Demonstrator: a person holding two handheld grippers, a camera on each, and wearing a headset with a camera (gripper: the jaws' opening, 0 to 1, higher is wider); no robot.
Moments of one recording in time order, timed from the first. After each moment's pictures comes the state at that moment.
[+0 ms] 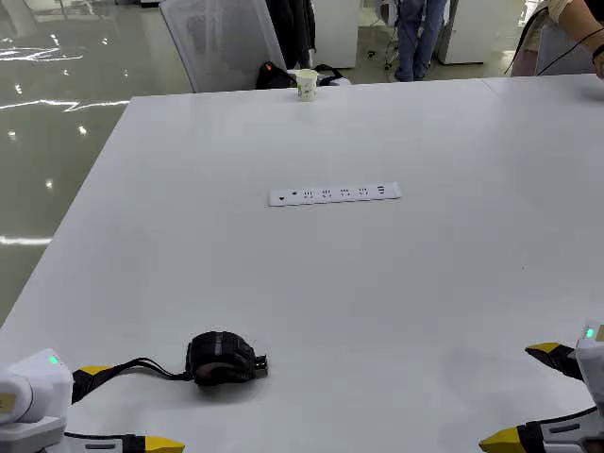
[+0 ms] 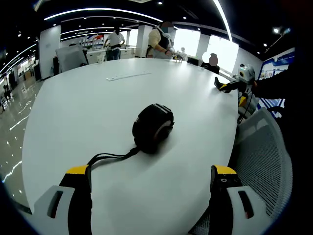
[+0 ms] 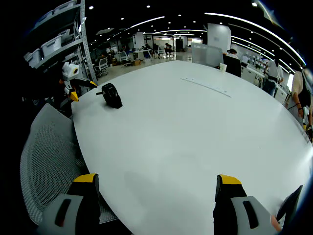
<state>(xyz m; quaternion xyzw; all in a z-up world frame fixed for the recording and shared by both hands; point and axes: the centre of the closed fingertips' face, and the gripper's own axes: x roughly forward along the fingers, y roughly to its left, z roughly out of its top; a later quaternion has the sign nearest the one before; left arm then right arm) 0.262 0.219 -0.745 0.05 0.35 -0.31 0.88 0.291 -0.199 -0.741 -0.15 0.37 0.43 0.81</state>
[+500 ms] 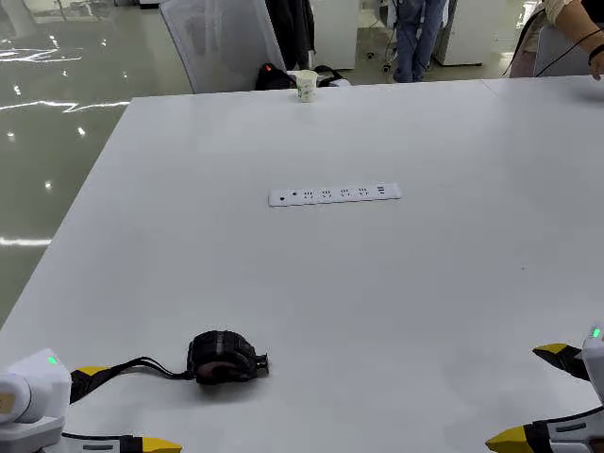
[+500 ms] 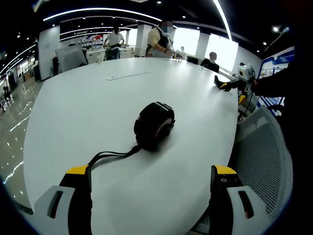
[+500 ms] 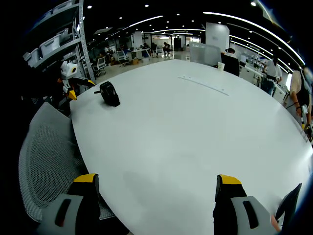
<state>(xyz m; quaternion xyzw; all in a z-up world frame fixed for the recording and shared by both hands) 0.259 0.225 -0.746 0.06 0.35 -0.31 0.88 0.288 -0.202 -0.741 -0.16 0.36 0.42 0.81</state>
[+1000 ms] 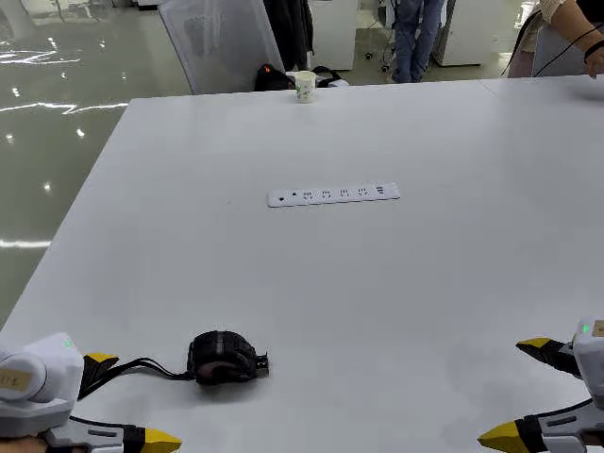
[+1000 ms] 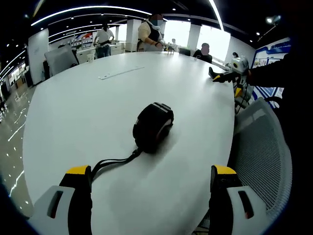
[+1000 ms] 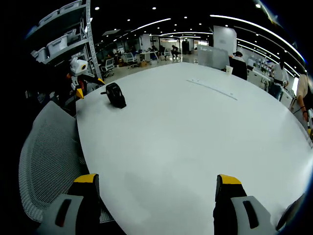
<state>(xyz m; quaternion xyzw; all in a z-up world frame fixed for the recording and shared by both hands) 0.273 0.219 -0.742 0.09 0.37 -0.35 0.86 0.293 -0.185 -0.746 -0.15 0.36 0.46 0.80</state>
